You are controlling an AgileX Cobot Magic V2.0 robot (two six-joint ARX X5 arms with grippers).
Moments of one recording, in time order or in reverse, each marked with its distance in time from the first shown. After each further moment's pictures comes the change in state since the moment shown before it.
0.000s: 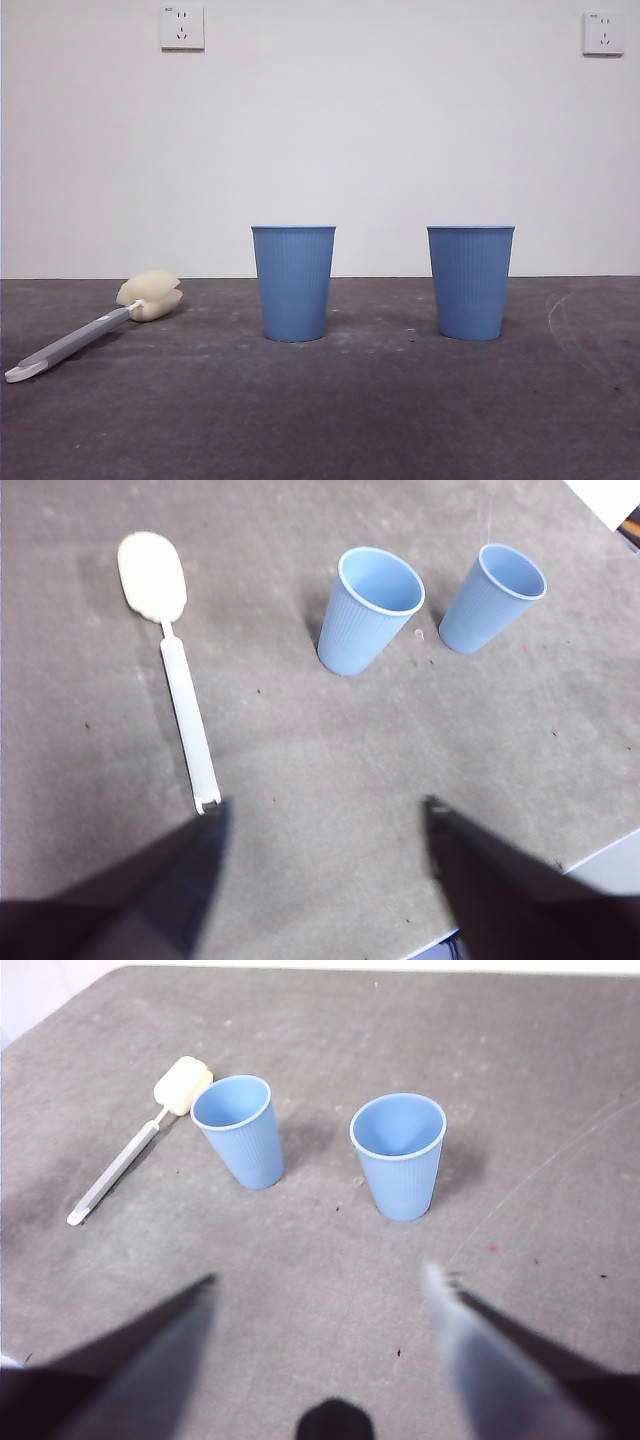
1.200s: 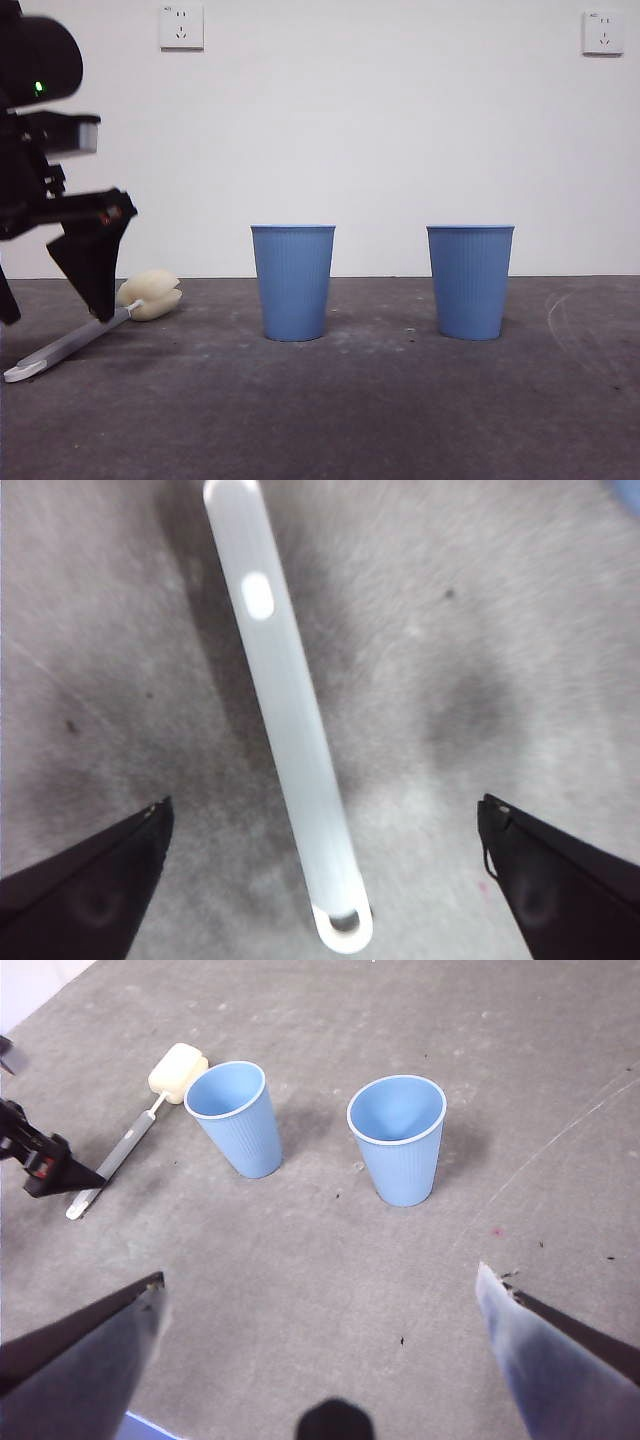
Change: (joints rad) left arm -0.269 0.963 0.002 0.502 -0.426 -0.013; right arm 0.000 0.038 0.000 -0.006 0.000 0.011
